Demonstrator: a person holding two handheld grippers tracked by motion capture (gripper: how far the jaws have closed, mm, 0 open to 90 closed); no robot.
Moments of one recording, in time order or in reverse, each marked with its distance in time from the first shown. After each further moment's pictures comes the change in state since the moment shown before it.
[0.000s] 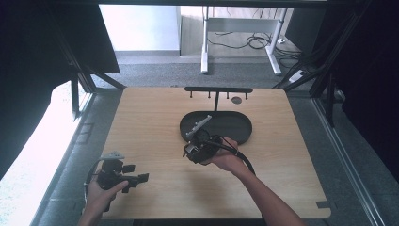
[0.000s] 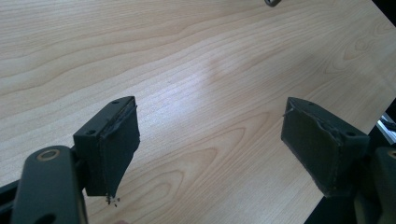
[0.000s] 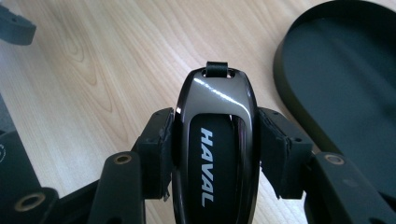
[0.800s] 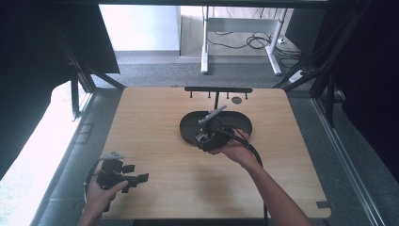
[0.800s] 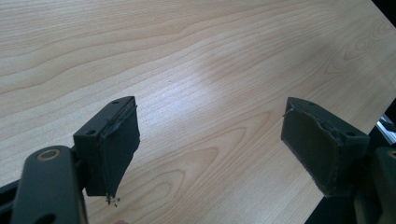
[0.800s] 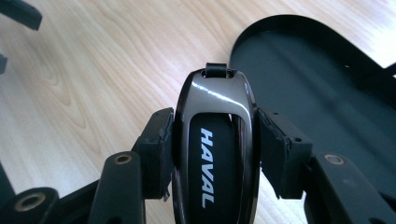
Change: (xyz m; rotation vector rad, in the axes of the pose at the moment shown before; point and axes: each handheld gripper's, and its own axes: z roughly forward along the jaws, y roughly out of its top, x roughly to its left) left arm 0.002 -0.001 0.001 0.004 -0.002 -0.004; right arm -0.032 -0.001 -0.025 -0.062 -0.060 0.073
